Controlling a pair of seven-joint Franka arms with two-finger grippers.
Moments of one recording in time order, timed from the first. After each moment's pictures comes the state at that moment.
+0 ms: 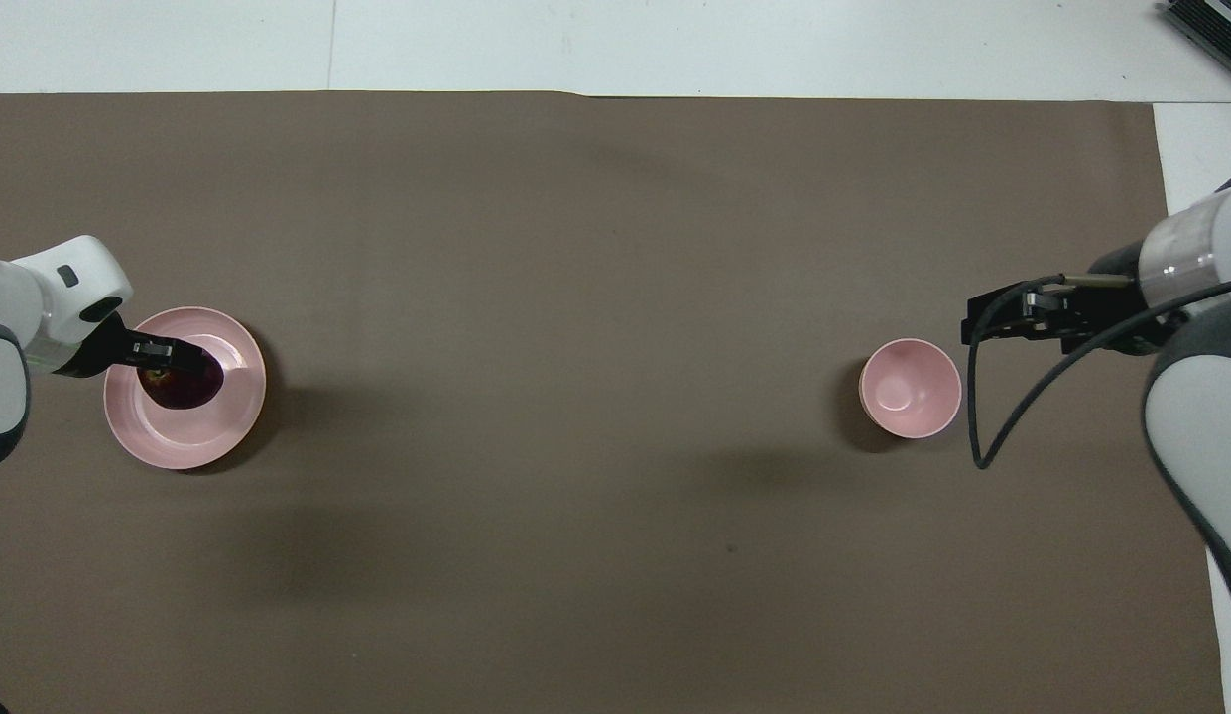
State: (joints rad) left arm 0.15 0.10 -0.07 -2.00 -0.11 2.10 0.29; right arm 0.00 0.01 0.06 -1.70 0.11 1.69 0.16
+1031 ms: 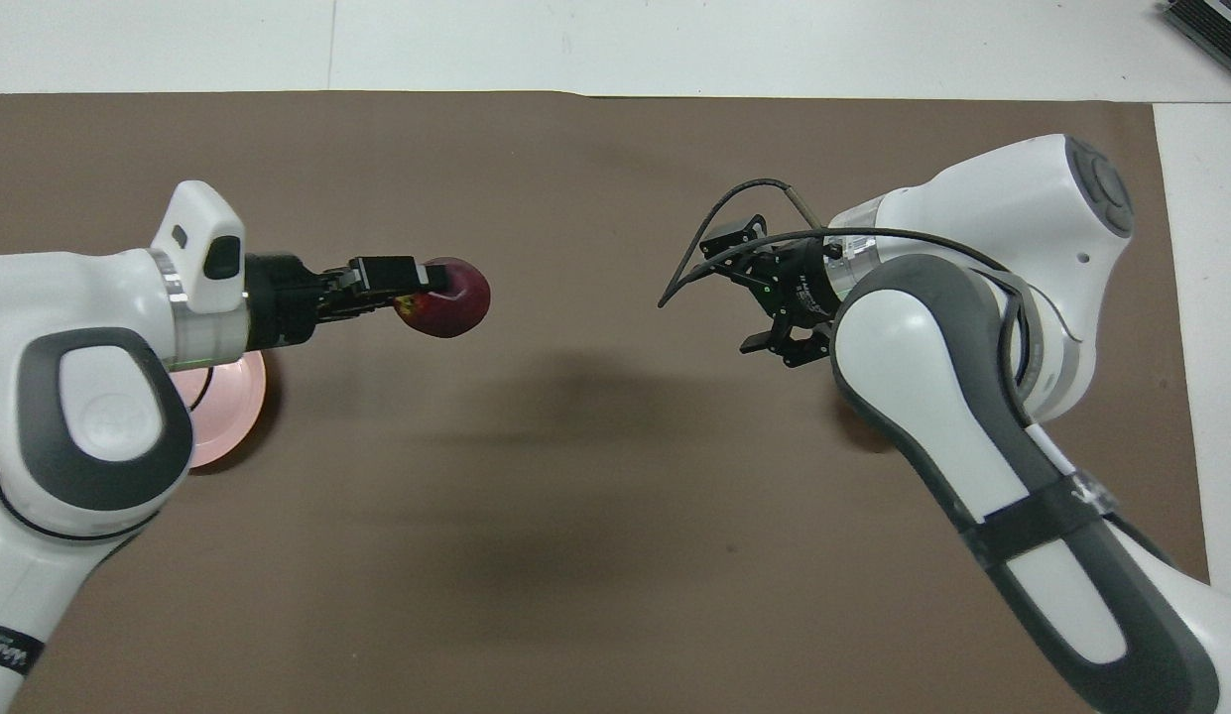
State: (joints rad) left arm -0.14 0.00 -0.18 -2.04 -0.97 2.38 0.17; right arm 0.22 0.26 0.07 -1.72 0.61 2.07 0.86
